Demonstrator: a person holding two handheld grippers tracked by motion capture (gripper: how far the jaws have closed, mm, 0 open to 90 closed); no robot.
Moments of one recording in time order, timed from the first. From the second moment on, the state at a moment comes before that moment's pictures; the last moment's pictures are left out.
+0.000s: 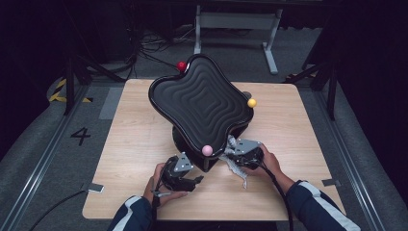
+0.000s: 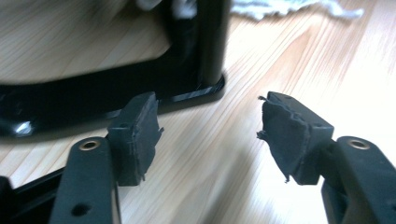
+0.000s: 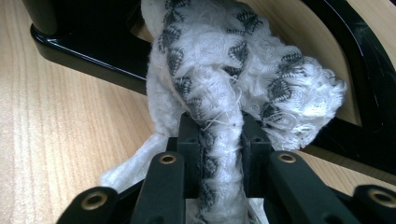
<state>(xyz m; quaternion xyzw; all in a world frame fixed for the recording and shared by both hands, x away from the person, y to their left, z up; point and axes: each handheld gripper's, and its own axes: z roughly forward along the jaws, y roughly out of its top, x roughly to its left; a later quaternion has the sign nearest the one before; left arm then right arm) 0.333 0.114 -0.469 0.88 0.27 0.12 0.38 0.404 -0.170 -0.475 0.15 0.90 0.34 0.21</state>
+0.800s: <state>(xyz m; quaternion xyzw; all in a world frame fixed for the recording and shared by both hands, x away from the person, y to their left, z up) 0.419 0.185 -0.480 0.81 0.44 0.16 0.37 0.405 -0.172 -0.476 0.16 0.90 0.35 0.21</state>
